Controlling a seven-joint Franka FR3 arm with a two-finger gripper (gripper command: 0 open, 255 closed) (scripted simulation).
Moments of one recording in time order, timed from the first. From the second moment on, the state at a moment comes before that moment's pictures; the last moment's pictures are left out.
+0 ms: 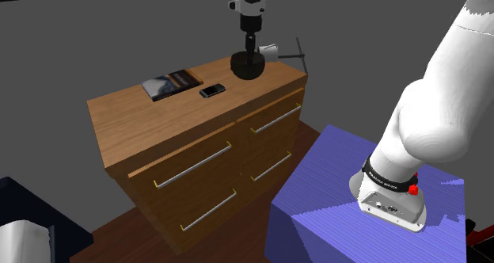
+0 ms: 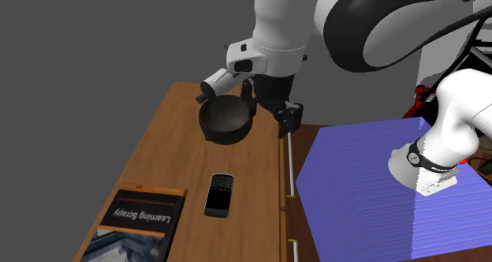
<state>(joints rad) 0.15 0.01 -0.24 -1.97 0.04 2.00 -0.76</state>
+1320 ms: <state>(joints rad) 0.15 0.52 -0.15 -1.59 0.10 2.09 -1.12</state>
